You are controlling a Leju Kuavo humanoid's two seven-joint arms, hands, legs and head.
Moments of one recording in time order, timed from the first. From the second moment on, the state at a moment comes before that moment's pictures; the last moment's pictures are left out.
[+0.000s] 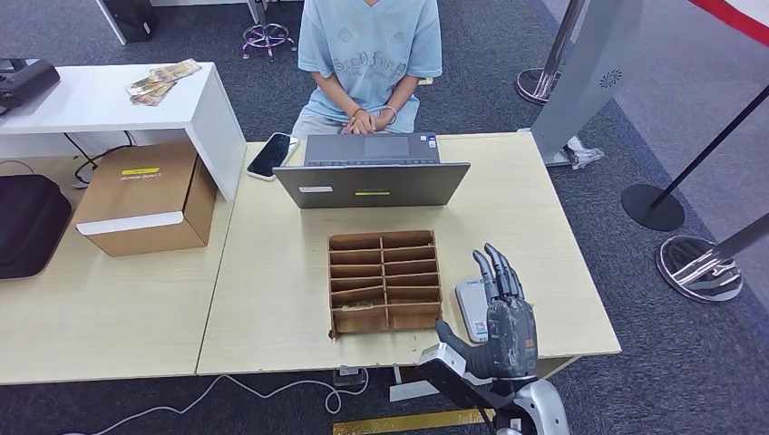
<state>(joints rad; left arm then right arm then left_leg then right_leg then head) -0.10 -0.18 -0.50 -0.16 -1.49 0.49 0.04 0.15 0.11 0.21 -1.68 1.09 -0.35 -0.10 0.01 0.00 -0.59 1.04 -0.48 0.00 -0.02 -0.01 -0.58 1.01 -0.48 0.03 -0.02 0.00</state>
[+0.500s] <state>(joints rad) -0.10 -0.18 -0.50 -0.16 -1.49 0.49 0.05 0.15 0.11 0.21 -1.68 1.10 -0.35 -0.10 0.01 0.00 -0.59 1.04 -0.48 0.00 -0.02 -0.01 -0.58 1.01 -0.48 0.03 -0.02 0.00</state>
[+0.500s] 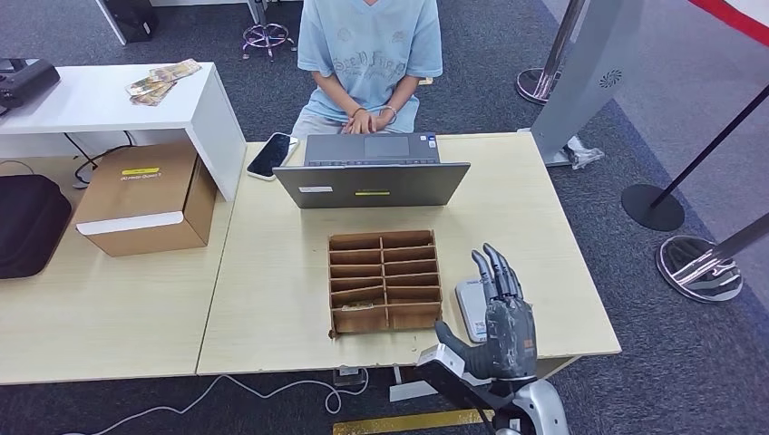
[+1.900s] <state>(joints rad) -0.10 -0.18 -0.50 -0.16 -1.49 0.49 0.06 0.15 0.11 0.22 -1.68 1.07 -0.33 -0.11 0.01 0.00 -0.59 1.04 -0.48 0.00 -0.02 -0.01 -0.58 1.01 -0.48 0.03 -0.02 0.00</state>
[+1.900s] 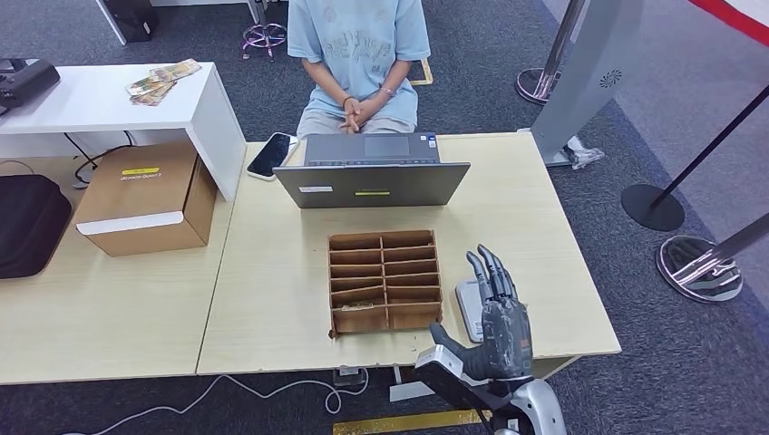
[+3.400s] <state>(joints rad) -0.10 -0.18 -0.50 -0.16 -1.49 0.49 0.07 0.09 0.11 0.32 -1.64 1.10 -0.25 -0.09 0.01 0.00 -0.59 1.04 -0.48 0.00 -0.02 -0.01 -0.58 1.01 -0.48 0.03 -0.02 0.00</state>
